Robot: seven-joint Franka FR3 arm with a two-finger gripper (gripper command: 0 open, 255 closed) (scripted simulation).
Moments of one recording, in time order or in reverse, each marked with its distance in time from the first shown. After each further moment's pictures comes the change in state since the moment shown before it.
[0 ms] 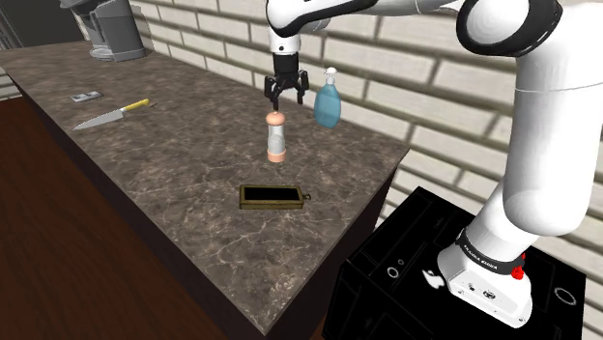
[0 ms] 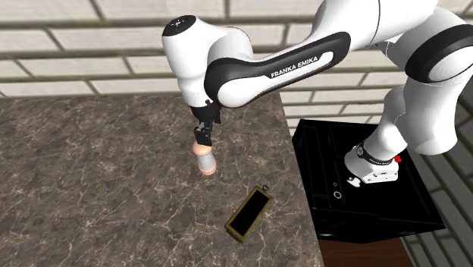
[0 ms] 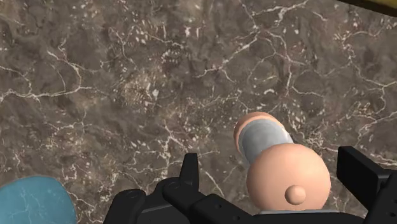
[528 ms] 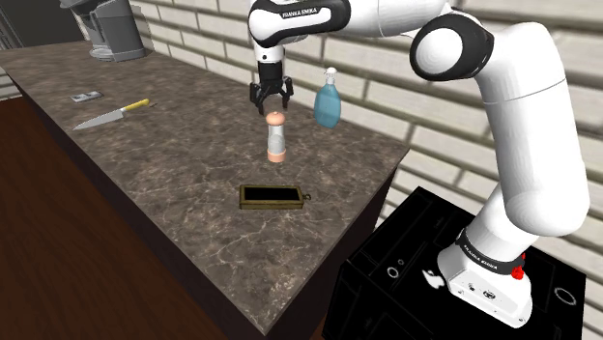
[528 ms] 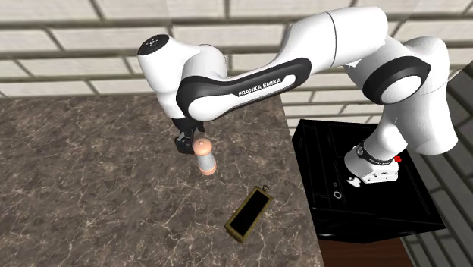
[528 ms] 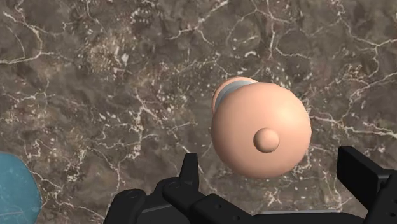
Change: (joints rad) arm 0.023 0.245 0.000 0.305 -0.007 -0.053 0.019
